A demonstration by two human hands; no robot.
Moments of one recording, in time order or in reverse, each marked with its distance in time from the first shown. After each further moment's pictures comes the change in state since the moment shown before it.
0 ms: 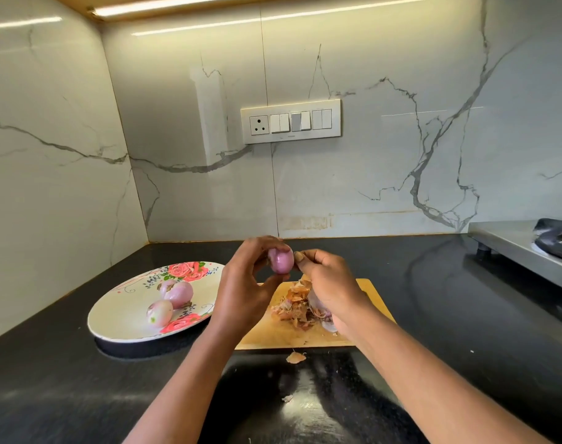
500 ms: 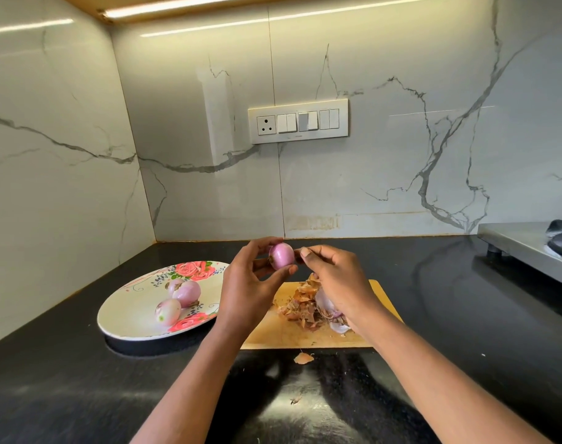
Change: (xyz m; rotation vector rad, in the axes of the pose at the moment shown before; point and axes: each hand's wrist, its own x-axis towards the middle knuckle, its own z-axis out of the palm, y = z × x) left_hand 0.000 -0.001 -0.002 -0.090 0.051 -0.234; right_hand -0.001 -0.007 -0.004 -0.091 -0.023 -0.117
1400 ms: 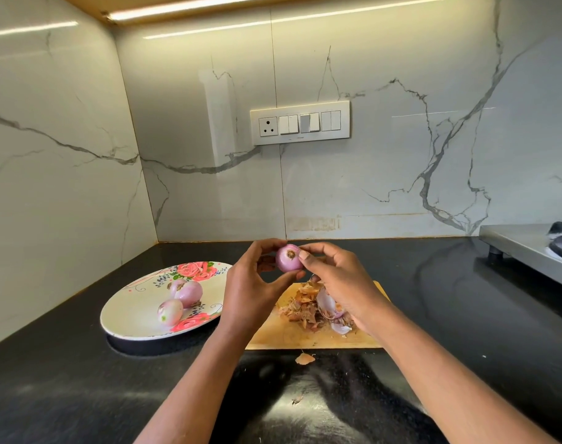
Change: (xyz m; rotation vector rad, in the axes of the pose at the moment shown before) left_hand -0.001 0.003 0.003 0.109 0.018 0.090; right_hand 0.000 -0.004 -0.006 0.056 -0.103 0.012
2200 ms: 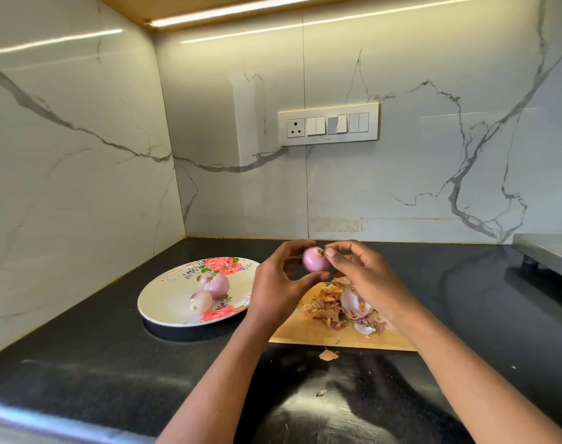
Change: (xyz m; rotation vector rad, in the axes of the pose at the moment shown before) left_hand -0.001 0.001 -0.004 -0.018 -0.041 -0.058; right_hand 0.001 -0.003 -0.007 -0.046 -0.081 -0.051
